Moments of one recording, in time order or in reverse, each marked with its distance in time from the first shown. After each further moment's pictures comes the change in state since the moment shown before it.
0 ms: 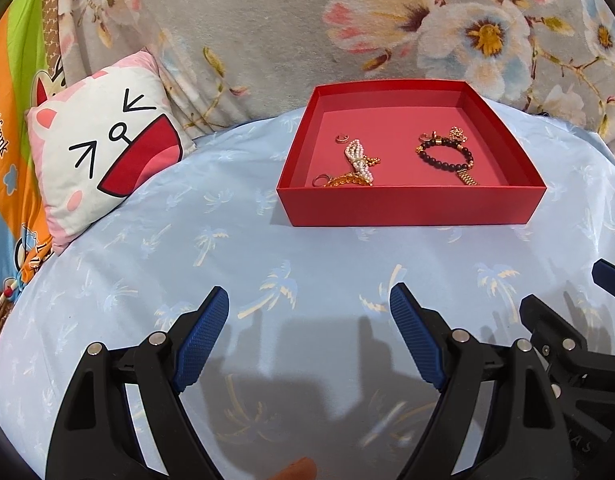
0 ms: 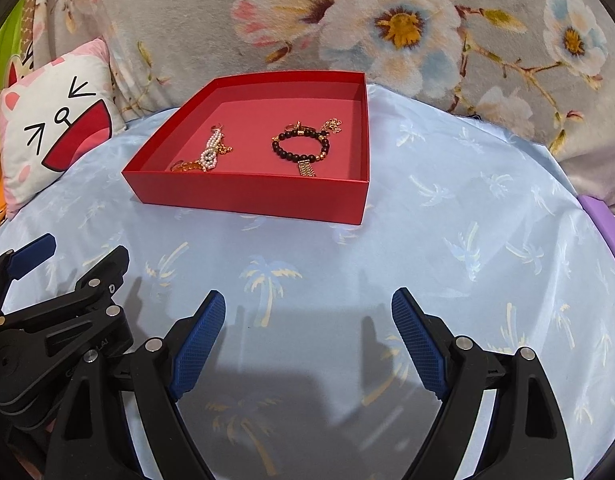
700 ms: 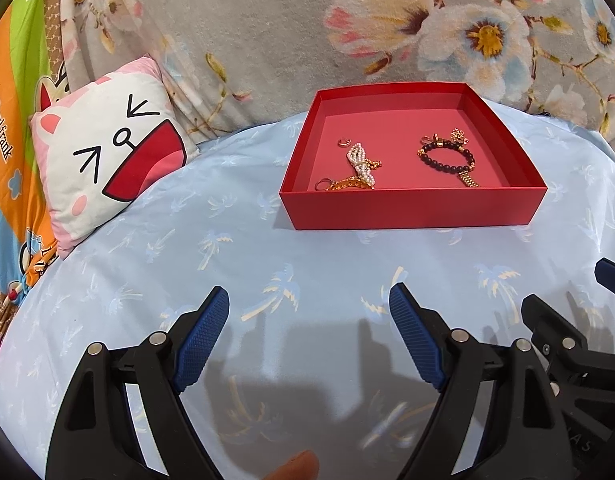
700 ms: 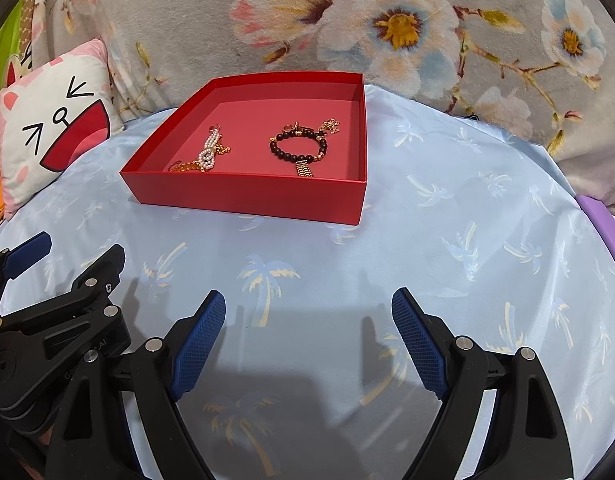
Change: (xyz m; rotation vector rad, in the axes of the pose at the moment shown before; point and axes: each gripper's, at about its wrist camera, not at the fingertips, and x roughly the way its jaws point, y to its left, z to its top) left arm -0.004 -0.001 0.001 0.010 -0.014 0.013; right arm 0.000 0.000 0.000 0.000 -0.001 -0.003
